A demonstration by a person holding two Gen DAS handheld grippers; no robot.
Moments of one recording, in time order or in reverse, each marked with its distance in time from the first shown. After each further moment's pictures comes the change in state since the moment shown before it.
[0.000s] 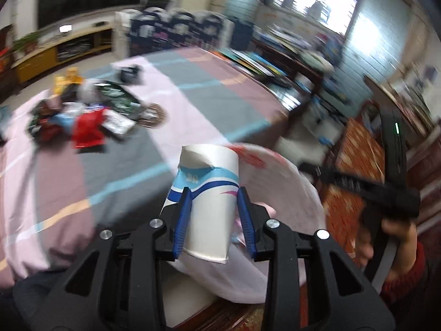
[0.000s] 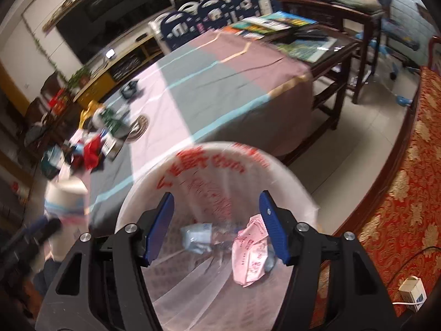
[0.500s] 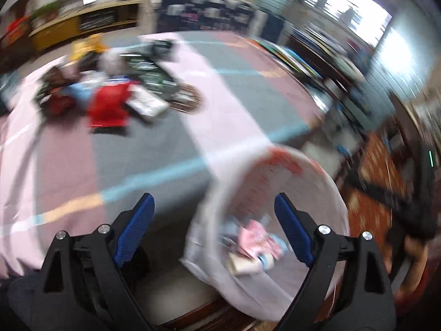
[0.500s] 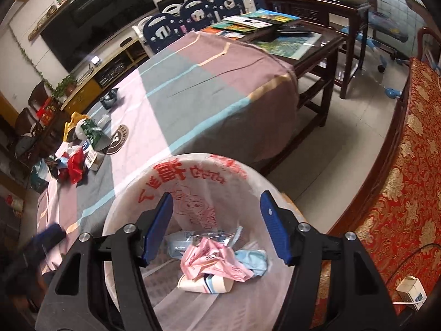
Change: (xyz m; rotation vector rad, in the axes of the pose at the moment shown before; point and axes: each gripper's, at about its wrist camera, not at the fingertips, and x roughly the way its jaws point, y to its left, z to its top) left arm 0.021 0.098 0.020 -0.279 0.023 0.148; right arm 0.020 -0.007 0.011 0.019 0.022 -0.030
